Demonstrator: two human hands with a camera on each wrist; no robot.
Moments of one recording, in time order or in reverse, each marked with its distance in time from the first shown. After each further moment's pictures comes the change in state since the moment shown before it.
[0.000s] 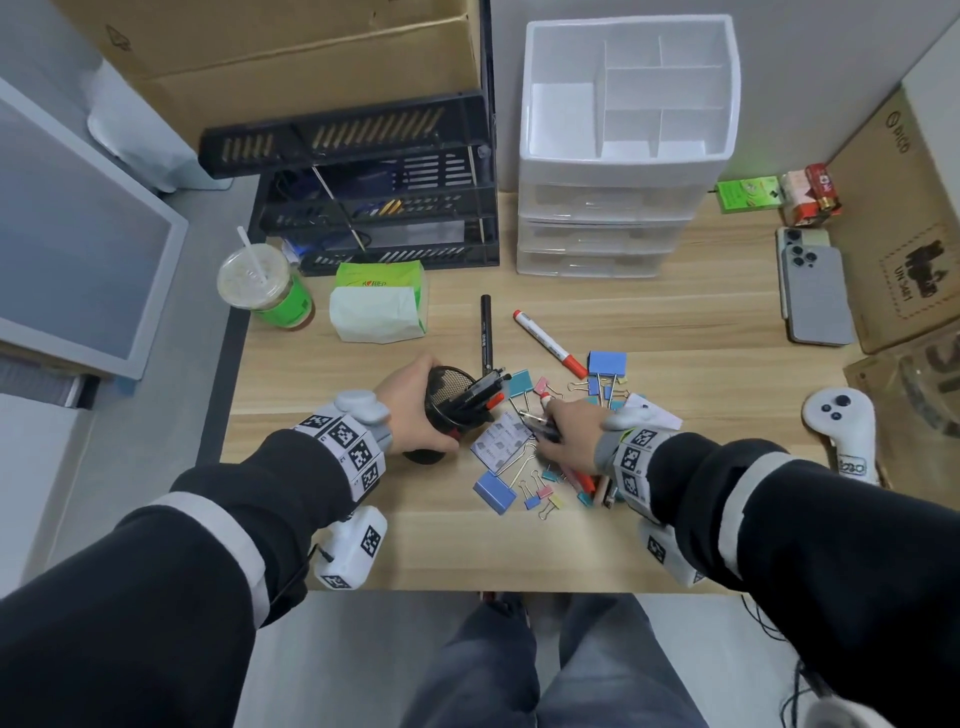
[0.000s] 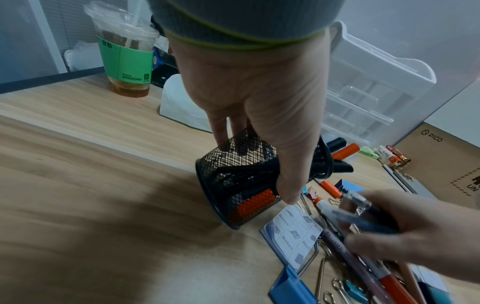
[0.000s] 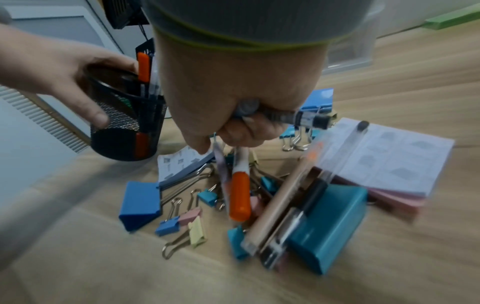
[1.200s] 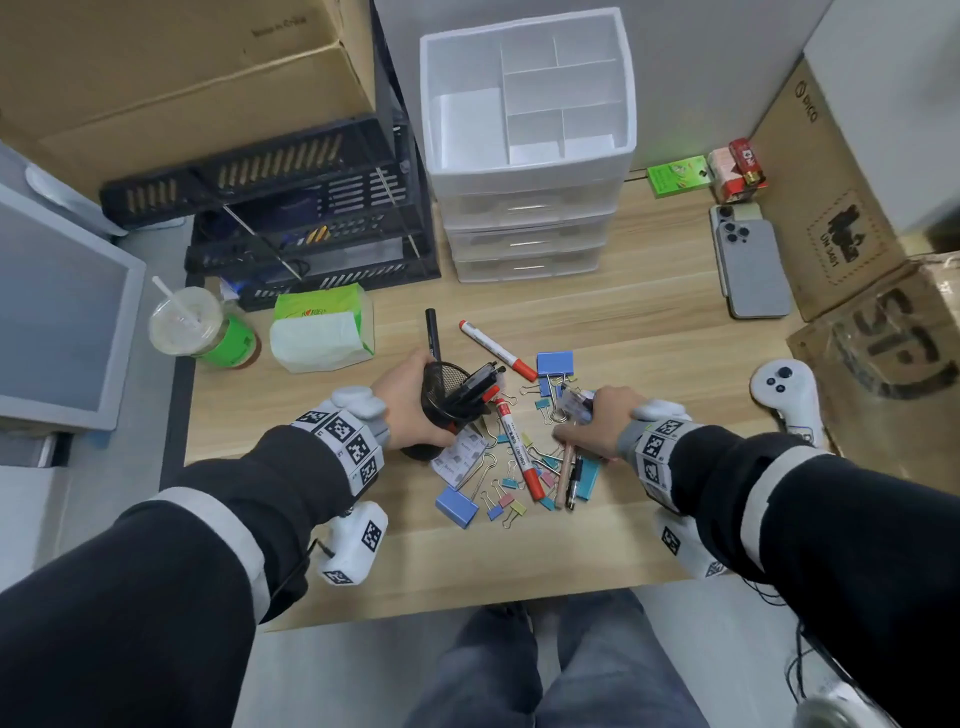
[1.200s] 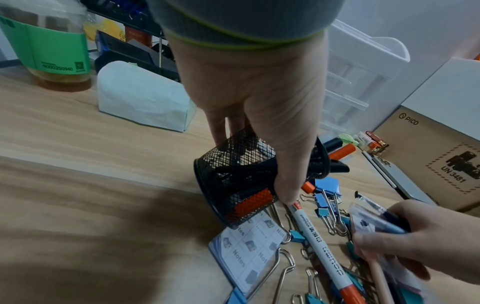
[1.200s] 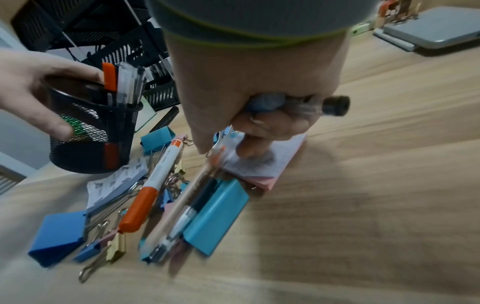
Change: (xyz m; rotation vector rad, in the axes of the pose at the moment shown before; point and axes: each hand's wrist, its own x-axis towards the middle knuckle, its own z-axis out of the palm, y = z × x) left_hand 0.041 0.057 0.010 0.004 -0.049 0.043; right_hand -0.019 0.082 -0.015 0.326 0.014 0.453
